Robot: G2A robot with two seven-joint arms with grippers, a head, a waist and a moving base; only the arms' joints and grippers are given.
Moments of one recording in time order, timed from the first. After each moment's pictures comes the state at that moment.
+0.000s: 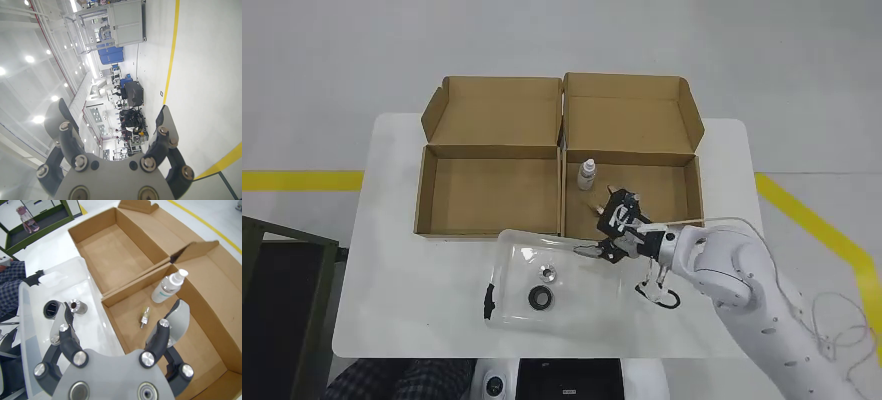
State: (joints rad) left arm -0.01 -0.37 -0.75 -1.25 2.03 -0.40 0.22; right arm -1.19 -1.03 1.12 -2.01 -0.93 -0.54 0.65
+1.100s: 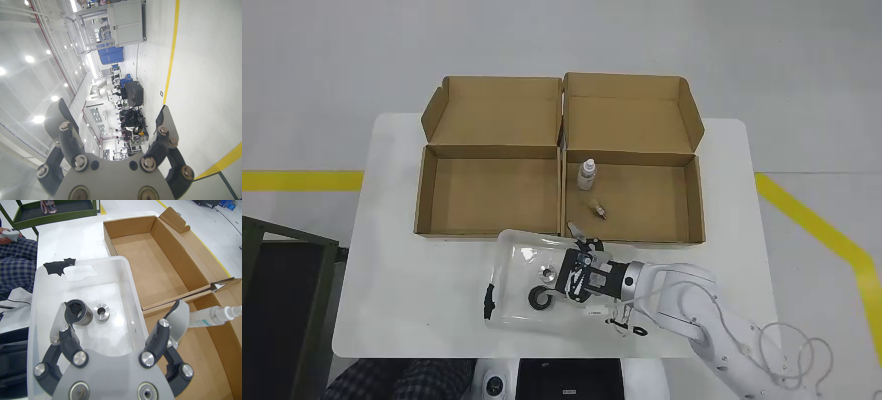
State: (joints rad) left arm -0.01 -0.37 -0.75 -1.25 2.03 -0.40 0.22; right arm -1.23 -1.06 0.91 -1.99 -1.28 -0.52 0.42
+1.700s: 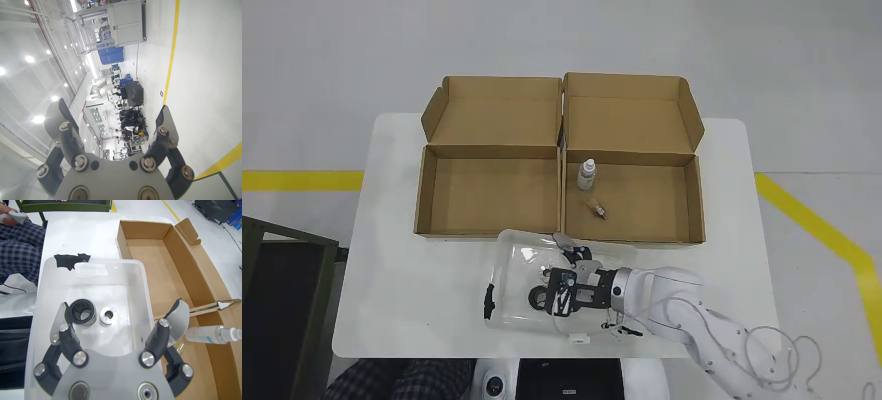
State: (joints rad) left arm -0.01 -0.37 -0.75 -1.25 2.03 -0.40 0.22; right arm -1.21 -1.08 0.85 -1.97 -1.42 -0.59 0.36
